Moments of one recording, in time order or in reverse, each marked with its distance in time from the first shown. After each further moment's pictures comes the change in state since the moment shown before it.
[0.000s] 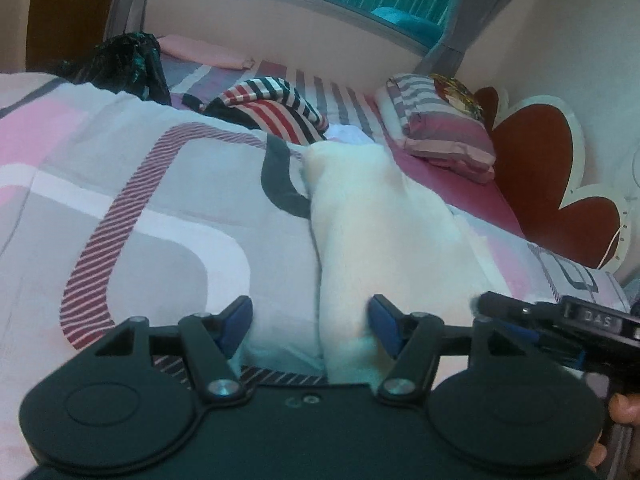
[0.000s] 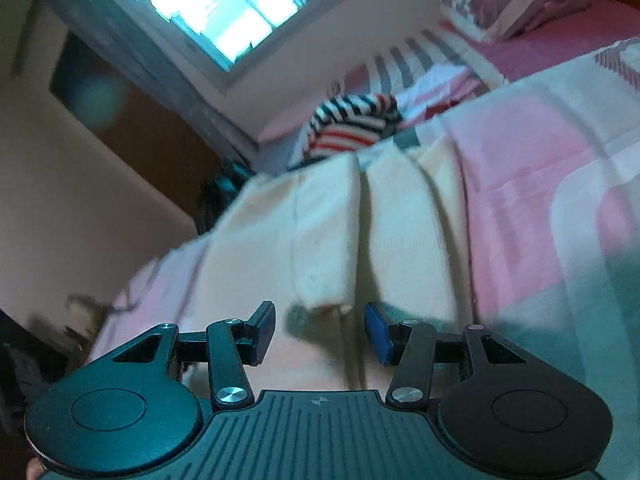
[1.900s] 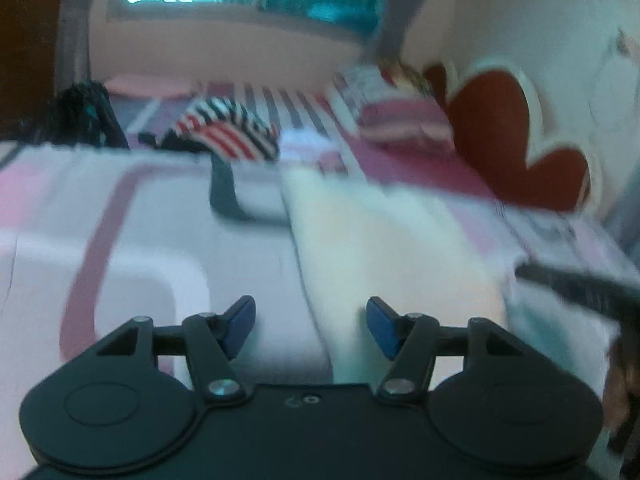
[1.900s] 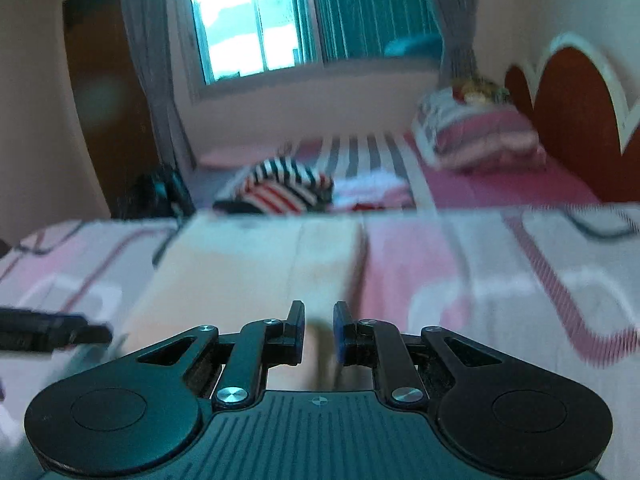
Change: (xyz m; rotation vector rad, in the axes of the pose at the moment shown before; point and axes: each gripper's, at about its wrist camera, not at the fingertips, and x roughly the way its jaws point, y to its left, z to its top) left arm -0.018 -0.031 0.009 0.196 -0.041 -0.045; right arm -0.058 0.043 -0.045 -0.398 -0.226 -0.351
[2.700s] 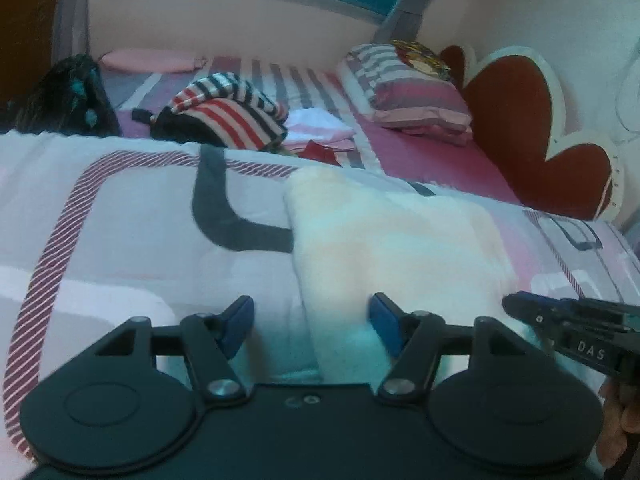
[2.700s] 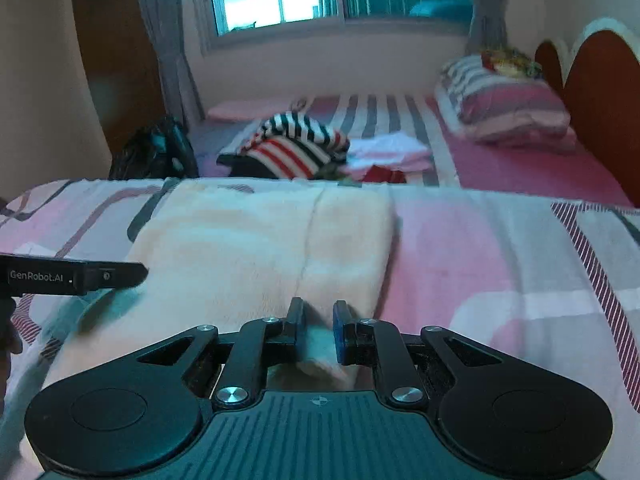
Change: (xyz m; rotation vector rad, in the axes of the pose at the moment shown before) left arm 0.076 0.011 0.020 -0.027 0.102 0.009; right arm 0.083 -0.006 0.015 -0.050 0.155 0.020
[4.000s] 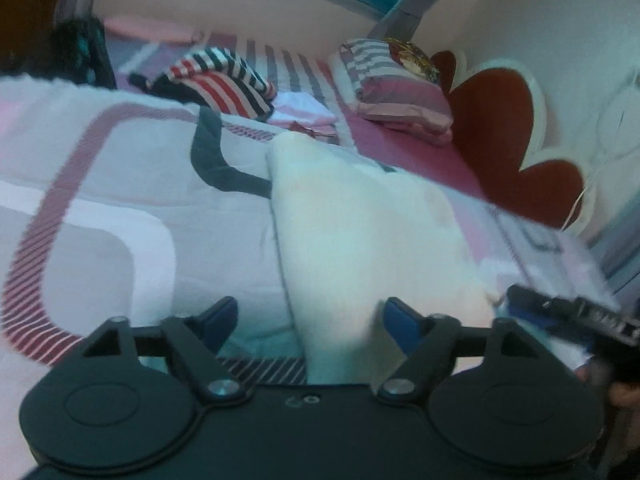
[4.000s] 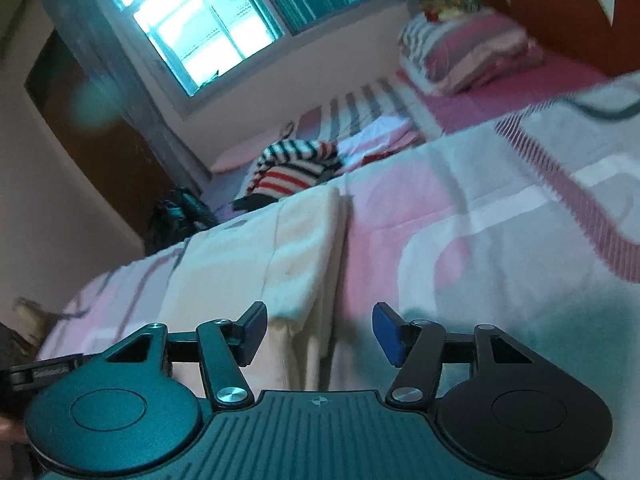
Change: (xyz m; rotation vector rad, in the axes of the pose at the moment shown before) left arm -0.033 0.011 -0.030 -0.115 0.047 -0.132; right arm -0.056 -0.068 -0.024 0.390 -0.027 0.197
